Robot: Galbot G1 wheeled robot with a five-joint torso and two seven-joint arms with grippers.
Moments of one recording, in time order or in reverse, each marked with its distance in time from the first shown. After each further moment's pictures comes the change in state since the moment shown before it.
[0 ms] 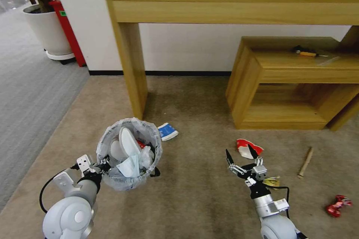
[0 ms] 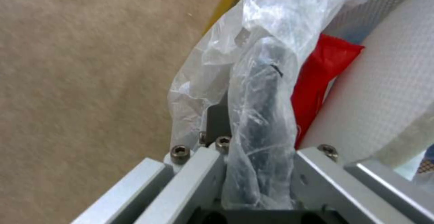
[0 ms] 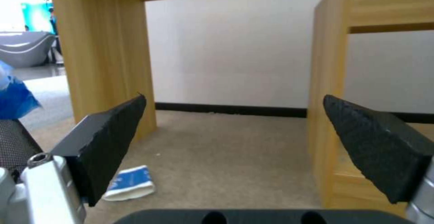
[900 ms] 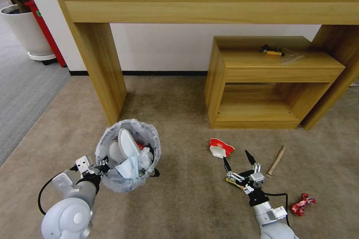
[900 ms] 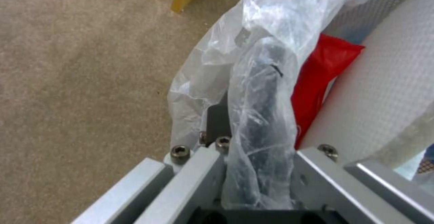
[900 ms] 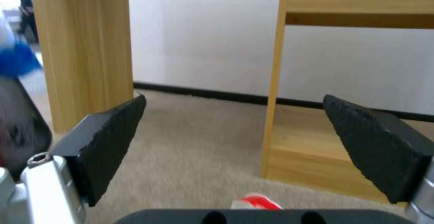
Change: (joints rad) left arm 0.018 -0.001 -0.020 -0.001 0.003 -0.001 0.002; right arm -0.040 0.012 -0.005 -0.062 -0.131 0.022 0.039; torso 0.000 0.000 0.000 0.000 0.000
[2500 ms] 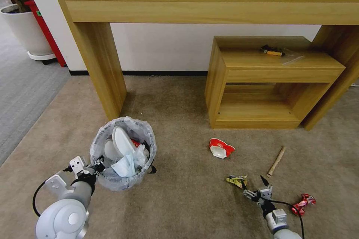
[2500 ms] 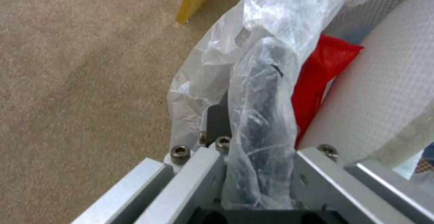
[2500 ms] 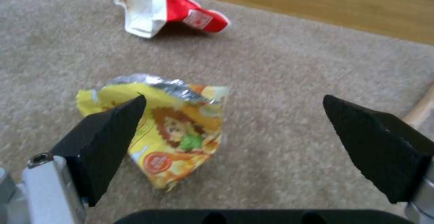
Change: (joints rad) left arm -0.004 -0.014 -0.032 -0.007 -0.022 -0.008 0.004; right arm 0.261 0.060 -0.170 -0.615 0.179 -0.084 -0.065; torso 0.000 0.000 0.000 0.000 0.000
